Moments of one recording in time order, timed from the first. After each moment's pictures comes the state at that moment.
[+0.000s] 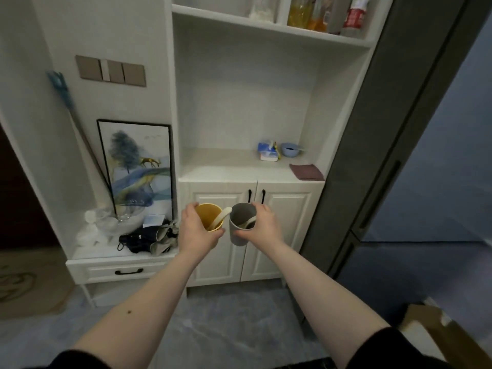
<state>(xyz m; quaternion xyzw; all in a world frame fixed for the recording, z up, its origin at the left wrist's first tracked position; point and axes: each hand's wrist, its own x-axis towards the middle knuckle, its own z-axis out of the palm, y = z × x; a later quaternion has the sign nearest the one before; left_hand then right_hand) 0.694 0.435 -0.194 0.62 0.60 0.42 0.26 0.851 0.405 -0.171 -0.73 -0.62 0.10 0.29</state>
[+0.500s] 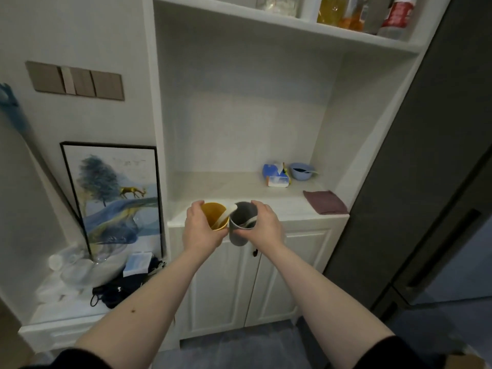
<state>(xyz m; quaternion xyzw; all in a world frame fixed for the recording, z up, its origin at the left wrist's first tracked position) 0.732 0.675 -0.177 0.65 0.58 0.42 0.26 0.877 0.643 -0.161 -0.73 -0.59 0.09 0.33</state>
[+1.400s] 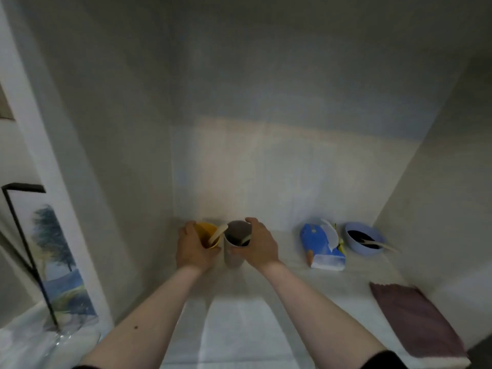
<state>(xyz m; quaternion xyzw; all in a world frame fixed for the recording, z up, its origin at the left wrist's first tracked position) 0.773 1.042 -0.213 0.58 0.66 0.39 0.27 0.926 1.016 -0.179 -0.69 -0.64 0.18 0.27</state>
